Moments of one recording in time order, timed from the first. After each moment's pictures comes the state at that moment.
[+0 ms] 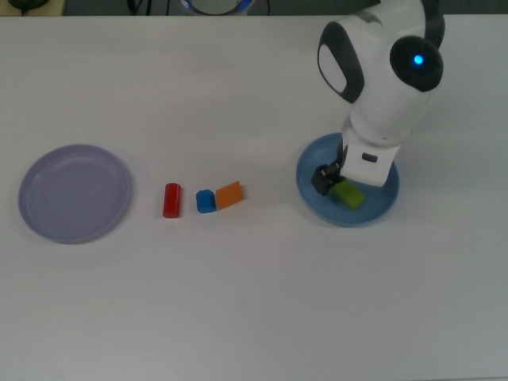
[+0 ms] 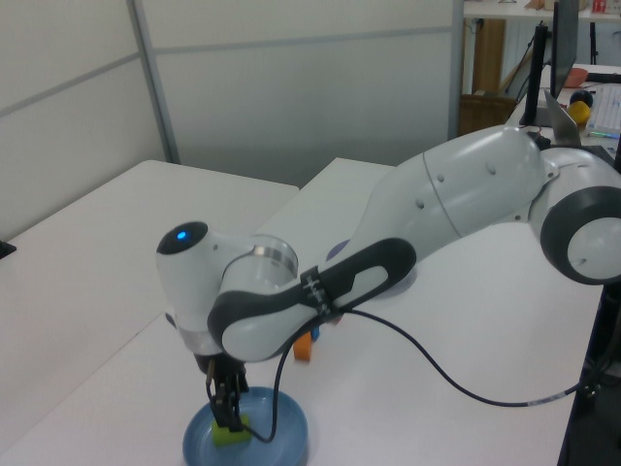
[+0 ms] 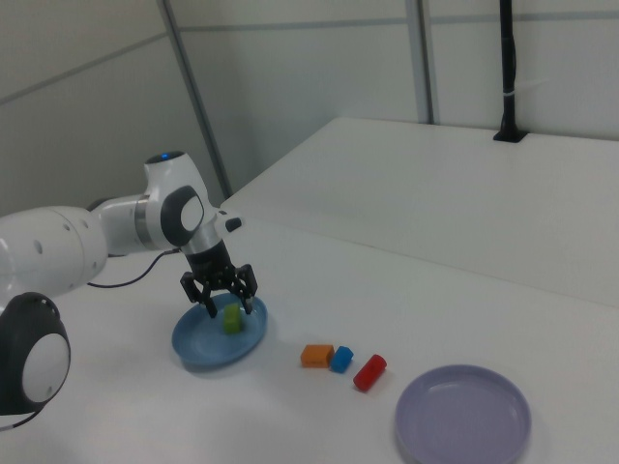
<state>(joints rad) 0.25 0.59 0.18 -1.42 -0.19 1.96 -0.02</state>
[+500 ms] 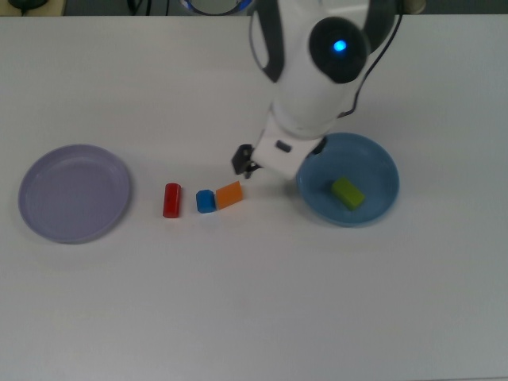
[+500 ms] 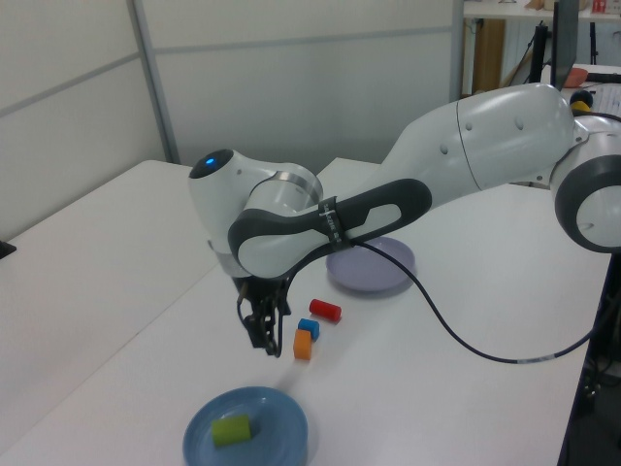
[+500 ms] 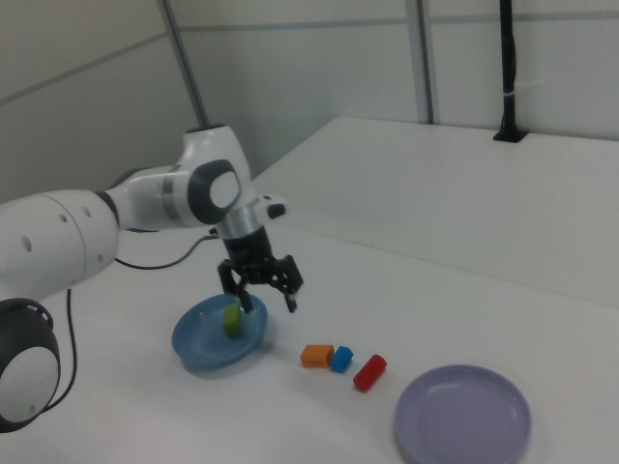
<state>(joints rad) 0.13 0.50 0.11 -1.43 -0.19 1.80 -0.03</state>
